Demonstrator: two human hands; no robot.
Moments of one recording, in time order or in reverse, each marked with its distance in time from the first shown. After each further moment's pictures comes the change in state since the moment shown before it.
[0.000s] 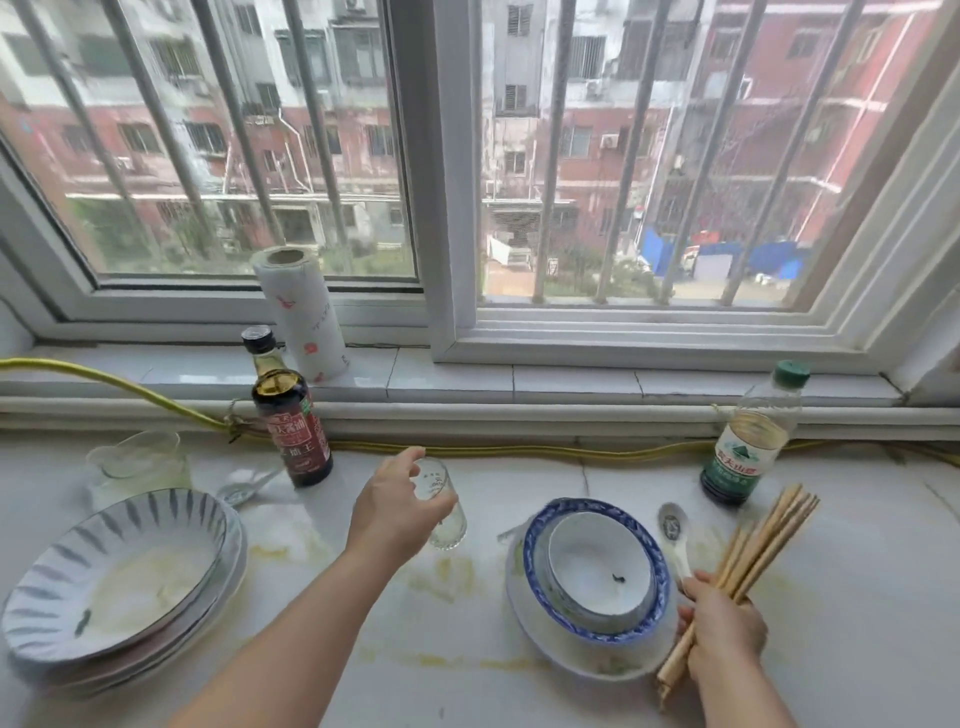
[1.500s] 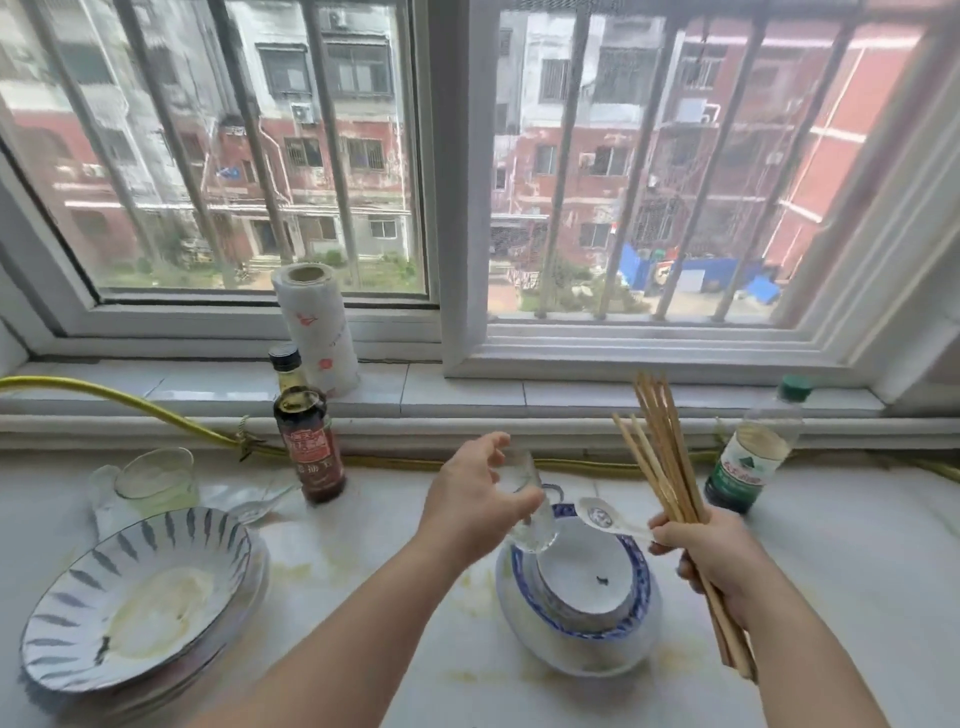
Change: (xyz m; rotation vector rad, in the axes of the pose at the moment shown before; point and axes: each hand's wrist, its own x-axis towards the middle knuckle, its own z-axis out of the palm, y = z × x) left_hand -0.014 0.049 -0.019 -0.193 -0.159 0.233; right_hand -0.101 -0.099 0.013 -0.645 -0.583 -0.284
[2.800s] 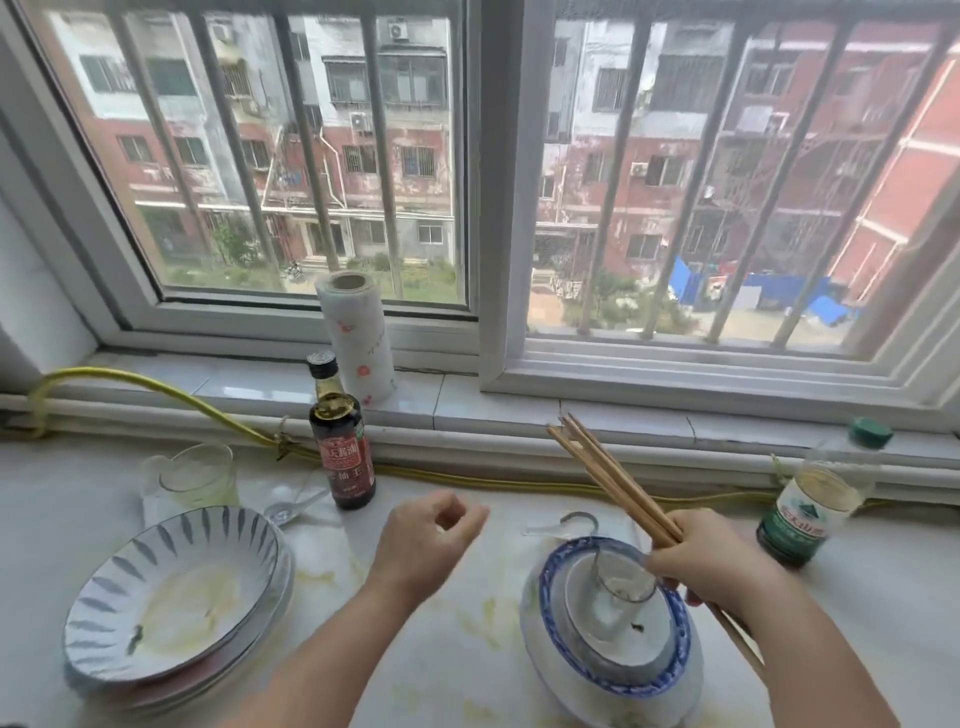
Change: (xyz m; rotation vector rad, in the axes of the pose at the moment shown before) left_hand 0.001 -0.073 -0.023 -0.031 0.197 -0.017; right_hand 0.011 -0.048 0.023 -0.689 -0.247 -0.150
